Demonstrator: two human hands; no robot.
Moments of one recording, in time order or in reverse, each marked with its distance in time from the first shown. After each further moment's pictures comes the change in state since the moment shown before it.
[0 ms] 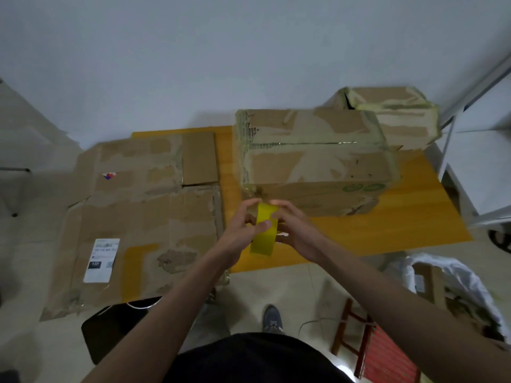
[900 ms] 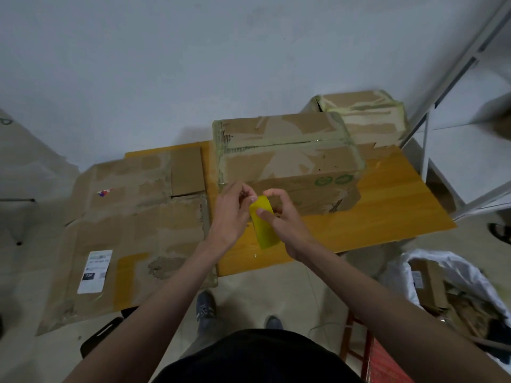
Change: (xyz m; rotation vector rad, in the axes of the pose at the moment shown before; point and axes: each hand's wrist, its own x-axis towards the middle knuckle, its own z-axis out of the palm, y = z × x) left_hand -0.016 0.039 0.046 0.648 0.342 0.721; right_hand -0.050 0.003 -0.018 -0.207 0.134 -0.374
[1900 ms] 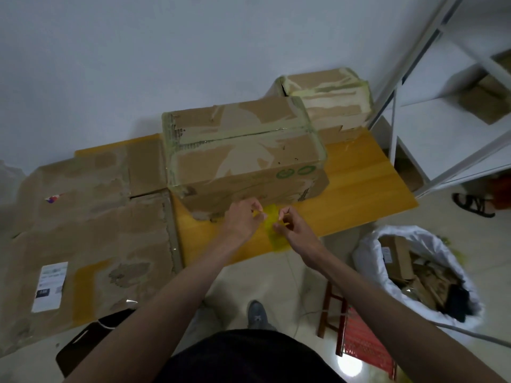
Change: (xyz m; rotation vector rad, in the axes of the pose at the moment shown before) left_hand 0.017 0.024 0.120 0.207 -0.519 -0.324; right_hand -0.012 0.043 -0.119 -0.174 0.016 0.123
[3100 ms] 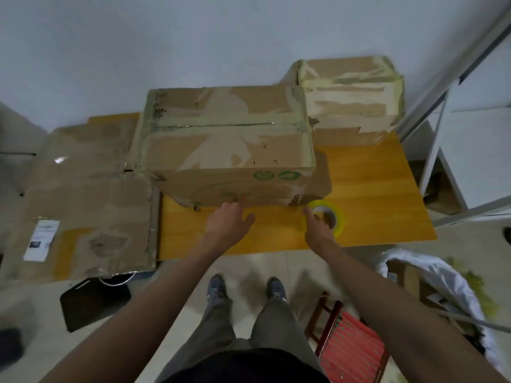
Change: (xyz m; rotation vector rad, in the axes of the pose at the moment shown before) left_hand 0.031 0.037 0.061 0.295 0.019 -0.148; right_hand 0.130 0.124 -0.143 -1.084 -0.120 0.096
